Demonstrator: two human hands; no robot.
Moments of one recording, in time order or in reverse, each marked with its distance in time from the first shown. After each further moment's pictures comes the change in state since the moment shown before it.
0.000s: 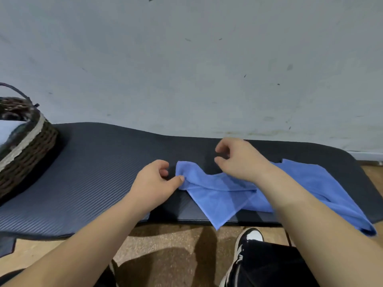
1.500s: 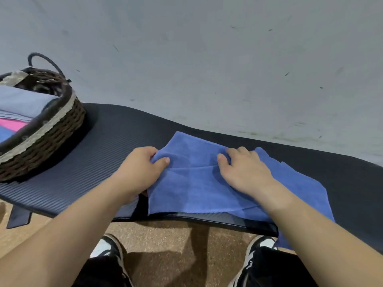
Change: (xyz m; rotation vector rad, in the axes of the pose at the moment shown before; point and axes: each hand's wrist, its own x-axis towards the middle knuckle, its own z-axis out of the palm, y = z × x) left_hand 0.018 -0.052 -0.074 -0.063 0.039 -0.078; right_hand 0.012 -0.051 0.066 -0.227 -0.087 0.078
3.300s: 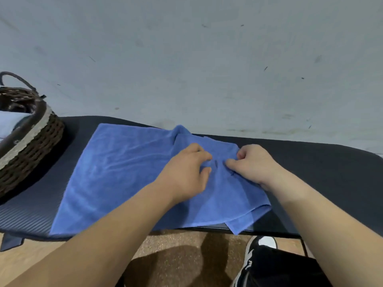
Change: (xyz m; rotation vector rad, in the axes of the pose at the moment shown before) left_hand 0.013 0.065 0.099 0.384 -0.101 0.656; right_hand 0.017 0.065 -0.022 0.495 0.033 0.160
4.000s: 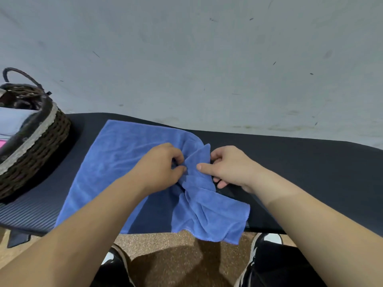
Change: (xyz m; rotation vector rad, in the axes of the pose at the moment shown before) left_hand -0.021 -0.053 -0.046 0.020 -0.093 -0.227; right_hand -0.013 -0.042 0.050 0.175 -0.288 -0.050
